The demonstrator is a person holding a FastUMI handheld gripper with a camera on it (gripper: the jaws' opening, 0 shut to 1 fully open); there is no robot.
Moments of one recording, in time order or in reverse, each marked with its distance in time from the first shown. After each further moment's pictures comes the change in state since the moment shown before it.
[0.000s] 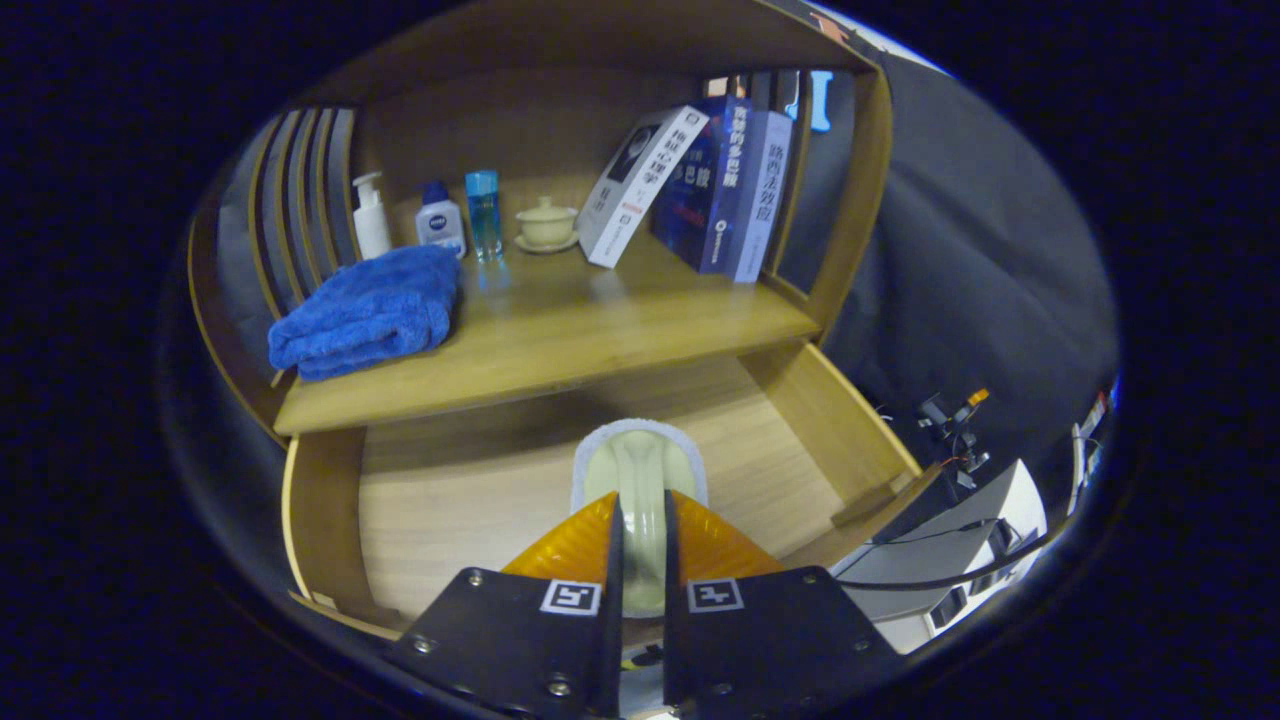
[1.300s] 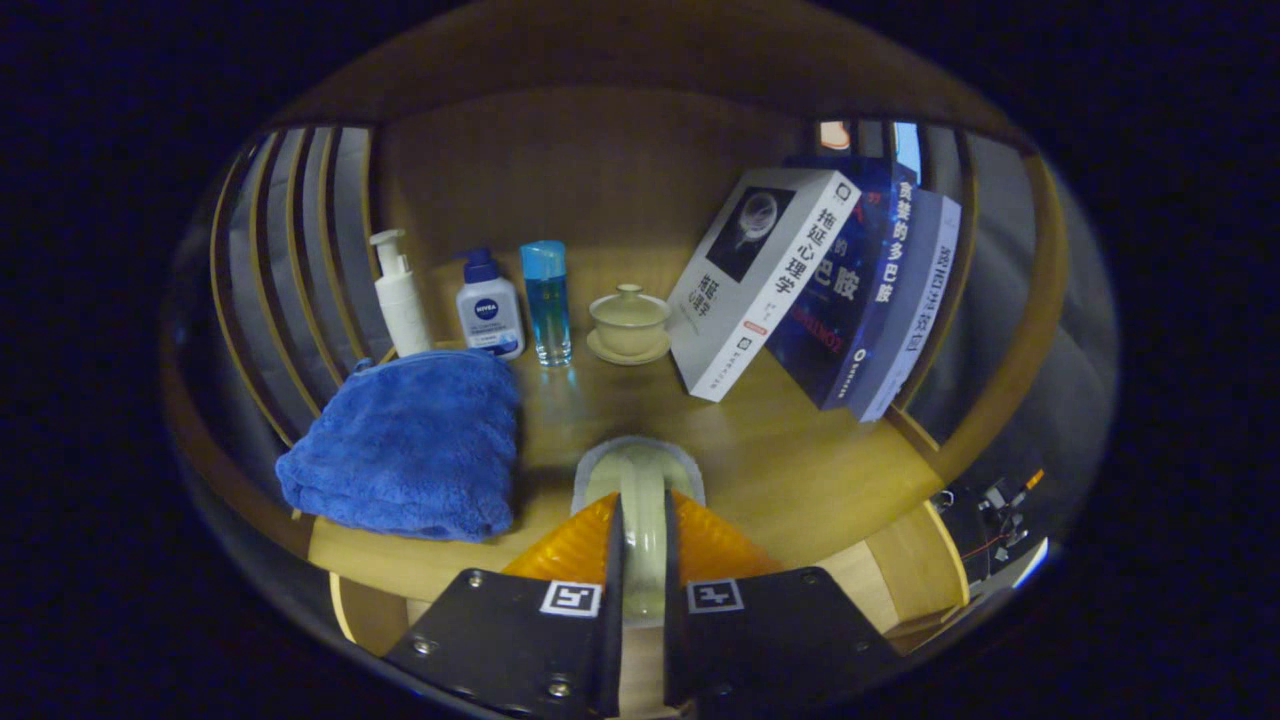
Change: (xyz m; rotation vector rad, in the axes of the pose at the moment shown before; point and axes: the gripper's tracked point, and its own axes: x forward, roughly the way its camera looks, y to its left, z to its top) arm 0.104 0.097 0.118 -0.068 -0.087 0.200
